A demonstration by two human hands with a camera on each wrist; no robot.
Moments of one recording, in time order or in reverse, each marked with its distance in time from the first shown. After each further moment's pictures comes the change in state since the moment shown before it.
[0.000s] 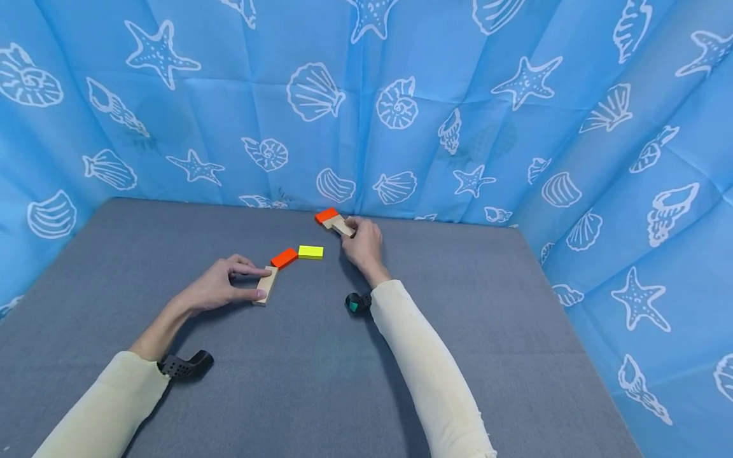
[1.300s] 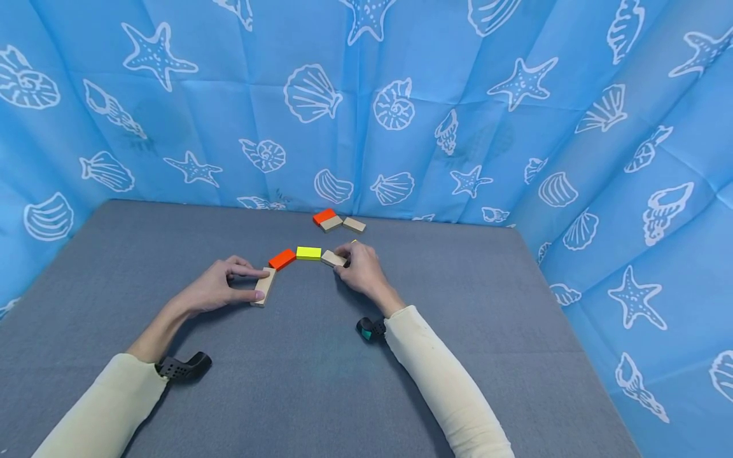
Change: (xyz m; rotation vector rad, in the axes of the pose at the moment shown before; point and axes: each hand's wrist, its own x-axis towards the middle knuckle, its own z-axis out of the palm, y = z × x) left_hand -0.001 0.000 0.001 0.013 0.005 0.020; right_hand -0.043 0.003 -0.021 -0.054 -0.301 -0.163
